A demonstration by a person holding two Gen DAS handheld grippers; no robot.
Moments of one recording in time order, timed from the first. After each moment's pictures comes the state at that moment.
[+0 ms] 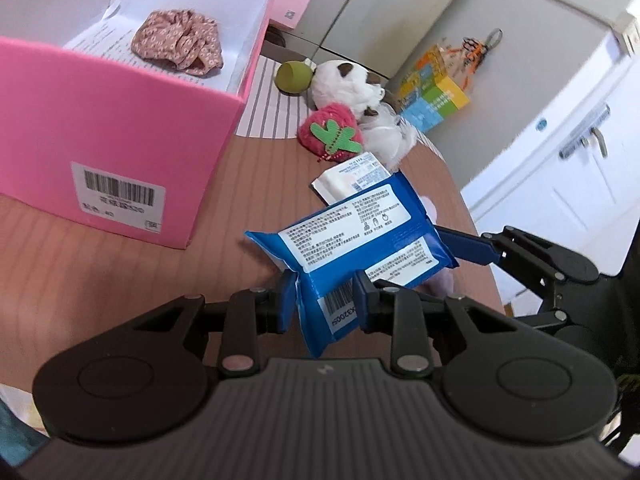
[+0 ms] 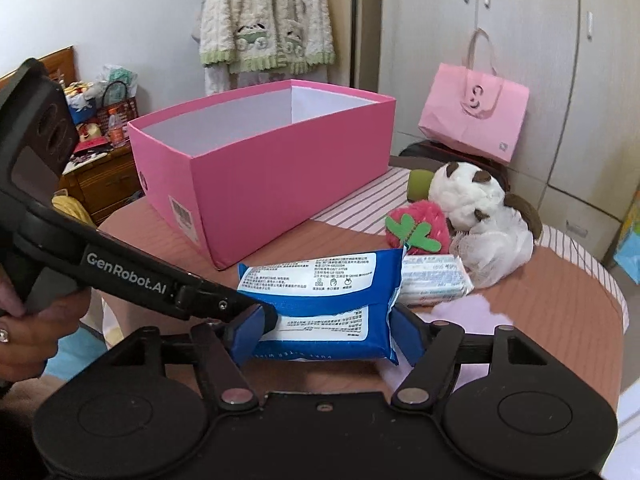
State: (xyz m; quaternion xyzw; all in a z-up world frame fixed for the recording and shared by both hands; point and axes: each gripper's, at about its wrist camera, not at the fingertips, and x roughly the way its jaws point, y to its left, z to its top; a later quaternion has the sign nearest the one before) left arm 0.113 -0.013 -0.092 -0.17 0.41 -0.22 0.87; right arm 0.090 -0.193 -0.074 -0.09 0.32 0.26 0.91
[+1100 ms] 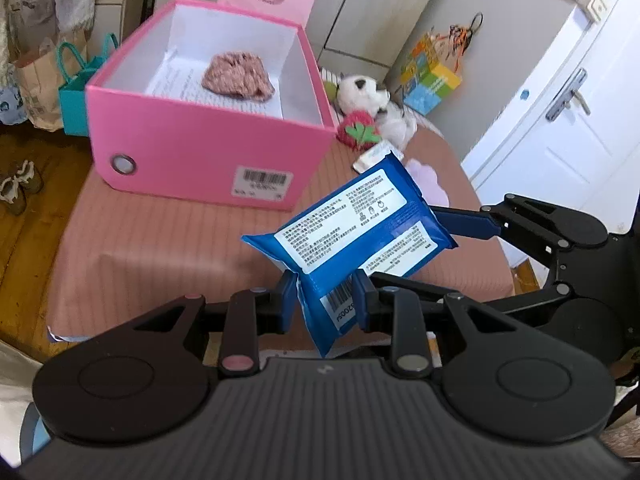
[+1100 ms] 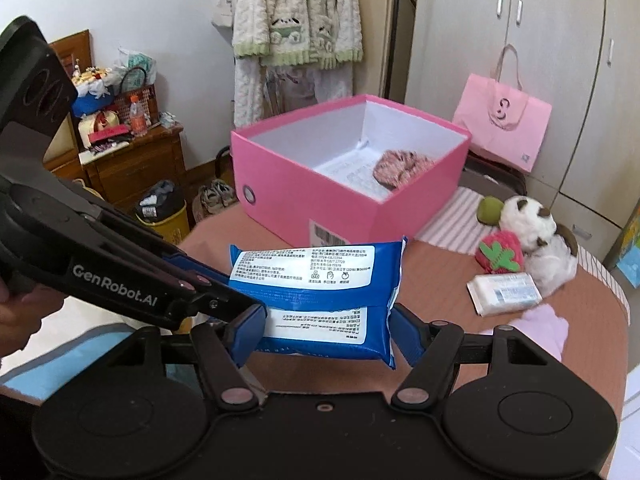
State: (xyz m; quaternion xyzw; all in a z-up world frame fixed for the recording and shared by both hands) left arm 0.029 0.088 -0.023 -0.11 0.42 -0.22 0.87; right arm 0.006 -0.080 -0.014 -0.12 0.33 0.26 0.90
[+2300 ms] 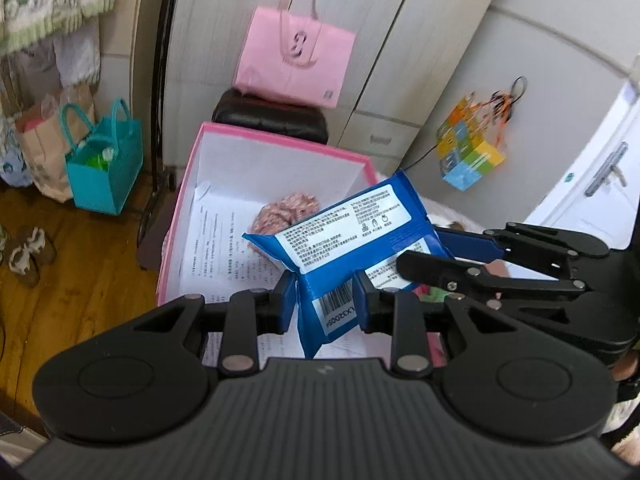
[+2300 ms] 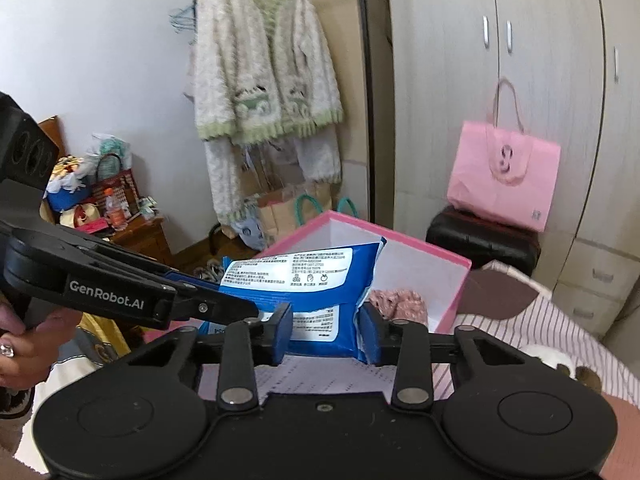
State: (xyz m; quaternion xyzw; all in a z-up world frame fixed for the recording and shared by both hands) left arm 0.225 0.134 0.031 -0.10 0.39 -0.20 0.89; right arm 0.202 -0.059 0.035 -0.03 0.30 0.26 0.92
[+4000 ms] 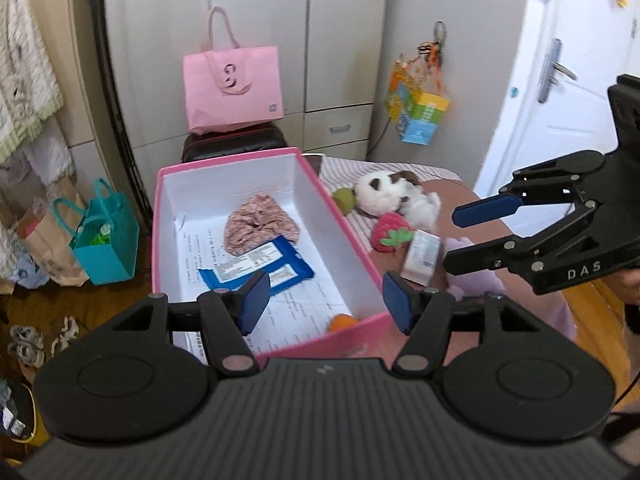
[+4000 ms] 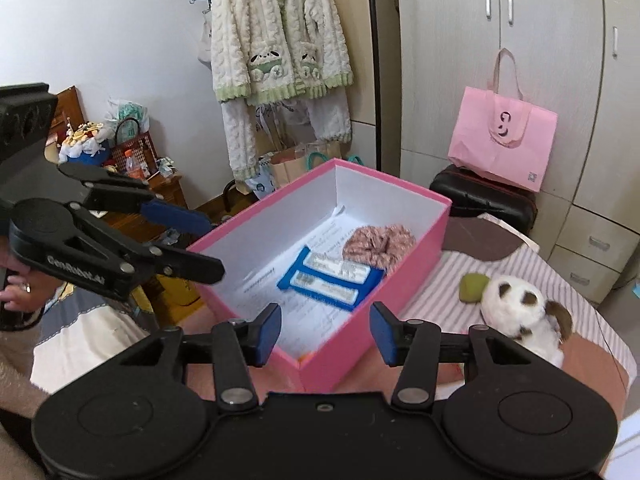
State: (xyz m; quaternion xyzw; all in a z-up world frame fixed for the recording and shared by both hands) left arm 0.117 0.094 0.073 0.06 0.33 -0.26 0.90; right arm 0.120 -0.121 0.060 -0.06 0.35 0.28 0.89
